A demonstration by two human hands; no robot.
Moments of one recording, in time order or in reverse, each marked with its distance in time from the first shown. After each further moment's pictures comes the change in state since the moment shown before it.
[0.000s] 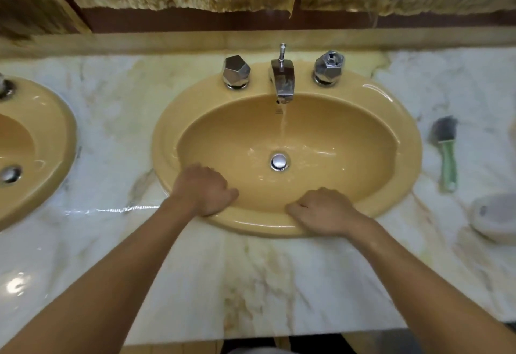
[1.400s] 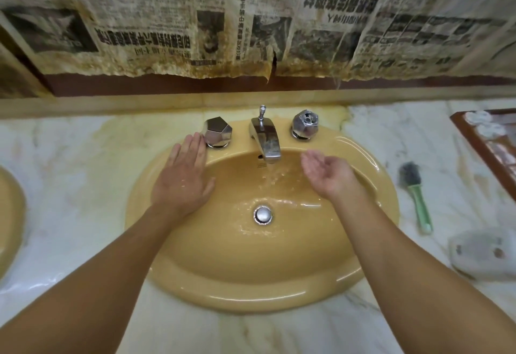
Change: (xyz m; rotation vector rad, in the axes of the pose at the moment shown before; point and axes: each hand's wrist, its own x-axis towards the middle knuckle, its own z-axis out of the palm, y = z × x) left_hand 0.118 -0.062 -0.028 -0.004 0.586 0.040; right_hand 0.081 0.022 -0.122 2.514 0.376 0.254
